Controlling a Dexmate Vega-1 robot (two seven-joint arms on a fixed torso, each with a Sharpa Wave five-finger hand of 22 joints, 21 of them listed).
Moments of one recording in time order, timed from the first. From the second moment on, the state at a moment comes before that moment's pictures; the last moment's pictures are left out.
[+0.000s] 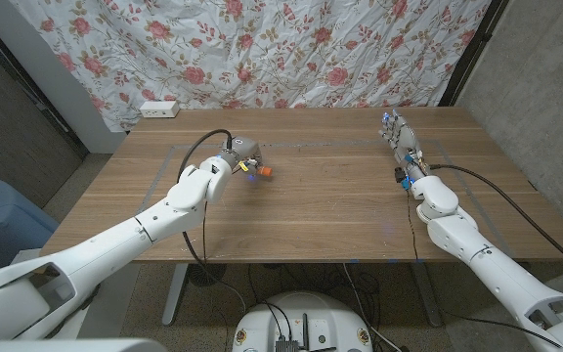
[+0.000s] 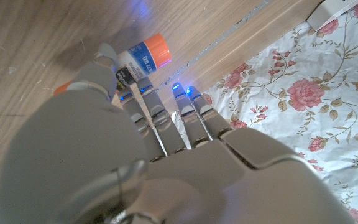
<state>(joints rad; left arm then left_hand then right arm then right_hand) 0.68 0.76 0.78 -1.81 0.95 0.44 -0.16 0.99 -0.03 0.38 -0.17 0.19 1.05 -0.20 0.20 0.19 1.07 -0.19 0.20 0.19 0.57 -0.06 0.20 0.17 0.38 -0.04 0.21 0.17 -0.87 -0.54 -0.35 -1.32 0.52 0.41 -0.06 0.12 0.12 0.33 -0.01 0.20 0.17 -0.05 0.19 0.17 0.14 0.02 0.20 0.19 0.00 0.00 0.22 0.31 0.21 0.00 0.19 0.16</state>
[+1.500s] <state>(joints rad) 0.65 0.67 0.77 -1.79 0.73 0.46 -0.04 0.99 -0.03 0.37 -0.17 0.19 1.07 -0.19 0.20 0.19 1.10 -0.17 0.21 0.19 0.57 -0.06 0.19 0.17 0.37 -0.04 0.21 0.17 -0.88 -0.76 -0.40 -1.51 0.21 0.36 -0.06 0.21 0.10 0.38 -0.13 0.18 0.15 -0.11 0.18 0.17 0.16 0.00 0.20 0.20 -0.01 -0.01 0.21 0.27 0.20 0.03 0.19 0.16</state>
